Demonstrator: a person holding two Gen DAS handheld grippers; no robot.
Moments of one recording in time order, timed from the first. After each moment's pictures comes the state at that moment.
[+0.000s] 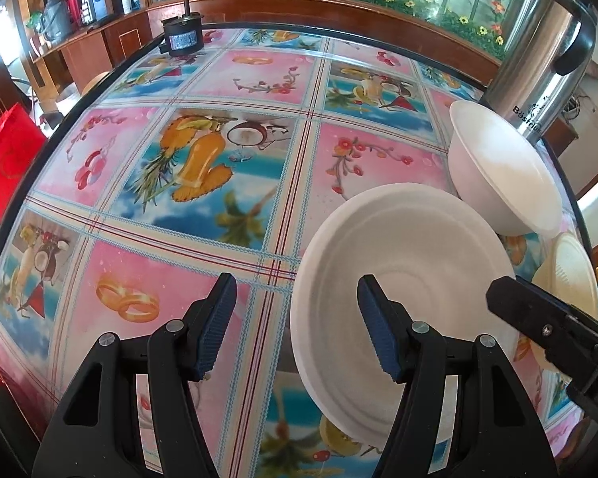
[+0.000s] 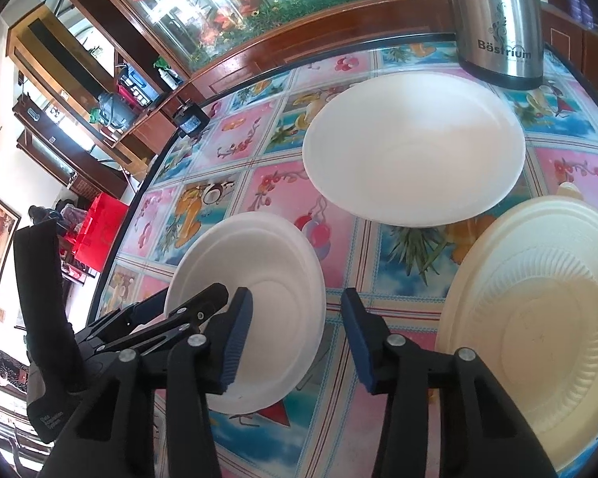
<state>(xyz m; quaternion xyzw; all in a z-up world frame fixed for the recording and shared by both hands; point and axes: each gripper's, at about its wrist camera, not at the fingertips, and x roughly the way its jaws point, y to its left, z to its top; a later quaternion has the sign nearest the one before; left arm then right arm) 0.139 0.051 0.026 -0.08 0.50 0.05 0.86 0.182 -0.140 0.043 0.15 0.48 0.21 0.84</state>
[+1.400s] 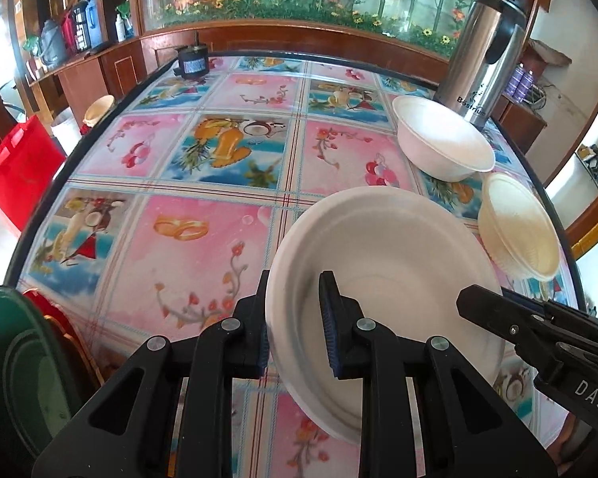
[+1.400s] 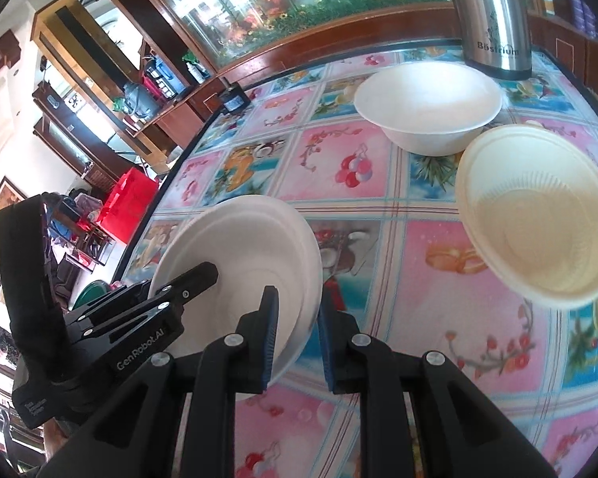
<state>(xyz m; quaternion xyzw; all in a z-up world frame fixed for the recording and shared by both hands) 0.032 0.055 0.062 -0.06 0.45 0.02 0.89 0.092 -0.124 0.060 0.14 0.46 0.24 0.84</state>
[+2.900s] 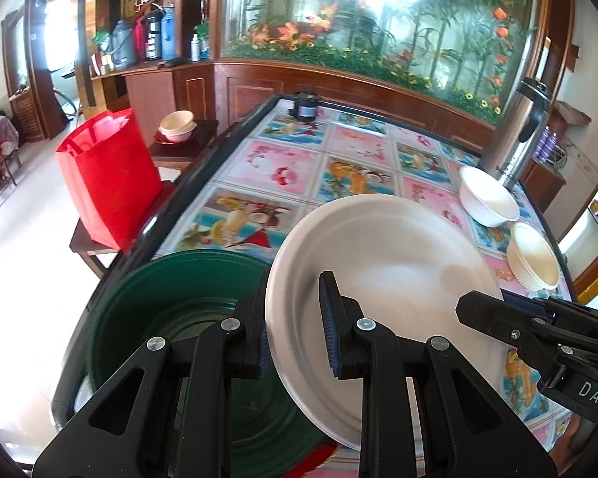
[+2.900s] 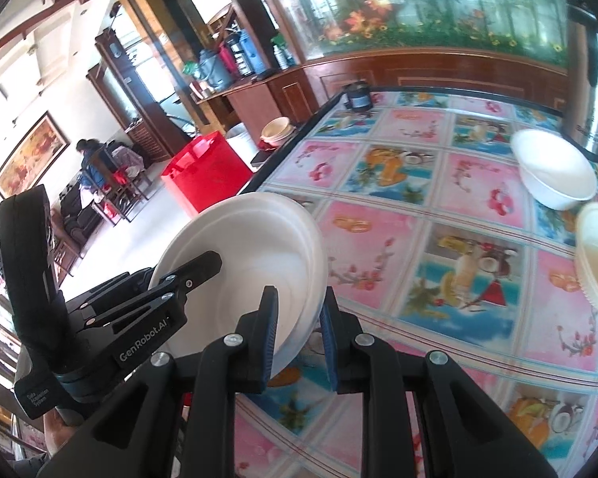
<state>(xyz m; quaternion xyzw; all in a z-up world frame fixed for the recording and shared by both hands) -0.082 0.190 0.113 -0.10 0.38 0.09 0.92 0.026 0.014 0.113 0.06 0.42 0.33 0.84</state>
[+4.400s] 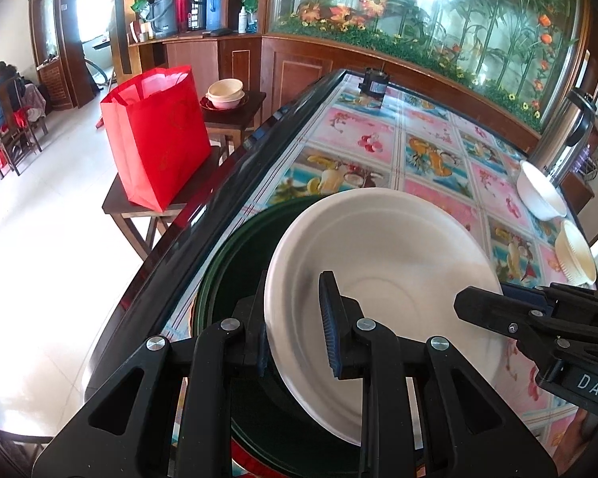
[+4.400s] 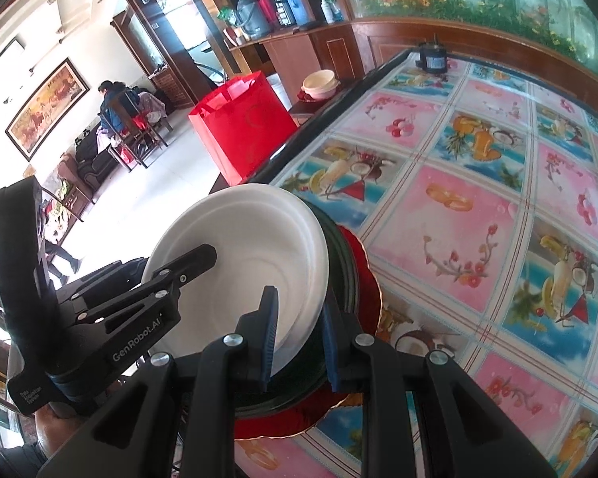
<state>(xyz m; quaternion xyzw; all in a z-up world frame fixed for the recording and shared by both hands) -0.115 0.265 0.071 -0.12 0.41 0.14 0.89 0.019 0.107 0.081 -0.01 0.47 0.38 0.80</state>
